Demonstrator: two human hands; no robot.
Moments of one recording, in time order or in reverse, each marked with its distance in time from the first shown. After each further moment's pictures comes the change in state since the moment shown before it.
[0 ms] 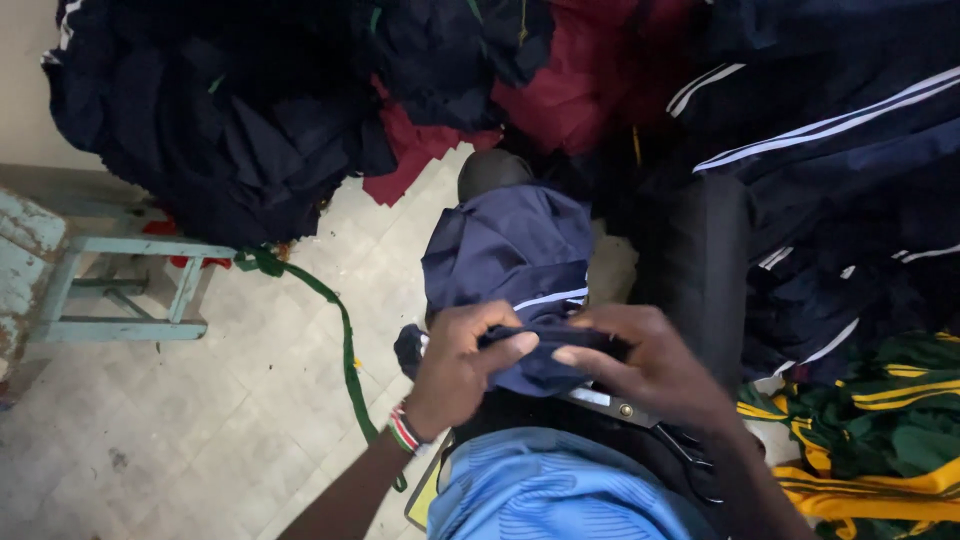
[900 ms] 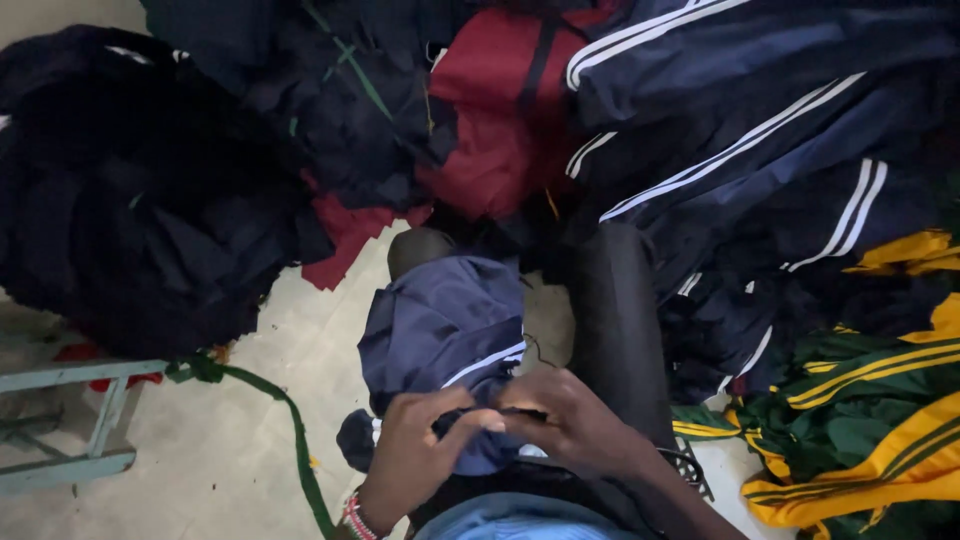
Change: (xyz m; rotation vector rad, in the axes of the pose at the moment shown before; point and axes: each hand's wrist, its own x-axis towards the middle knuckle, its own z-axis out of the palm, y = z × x) left_hand 0.000 -0.005 0.011 0.303 -0.088 0.104; right_hand -0.005 -0.007 0.007 -0.095 -0.030 -0.176
